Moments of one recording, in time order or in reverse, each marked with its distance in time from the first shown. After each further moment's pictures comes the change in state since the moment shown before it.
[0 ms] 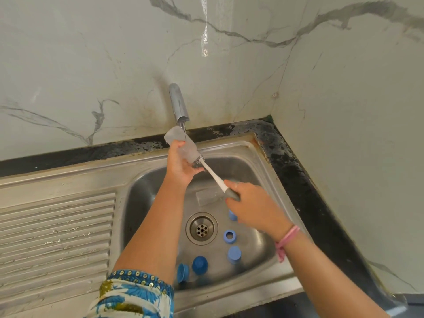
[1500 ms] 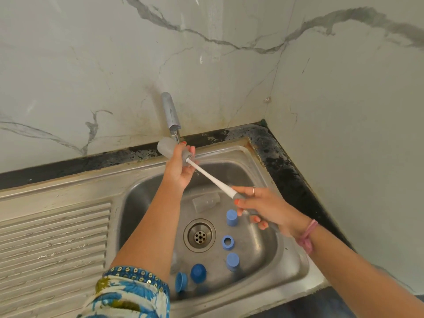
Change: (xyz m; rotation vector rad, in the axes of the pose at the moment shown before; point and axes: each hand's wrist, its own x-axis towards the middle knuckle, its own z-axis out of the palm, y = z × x) left_hand 0.002 0.001 0.015 -0.102 0.028 0.061; right_hand 0.008 0.057 -0.017 0.869 -0.244 0.290
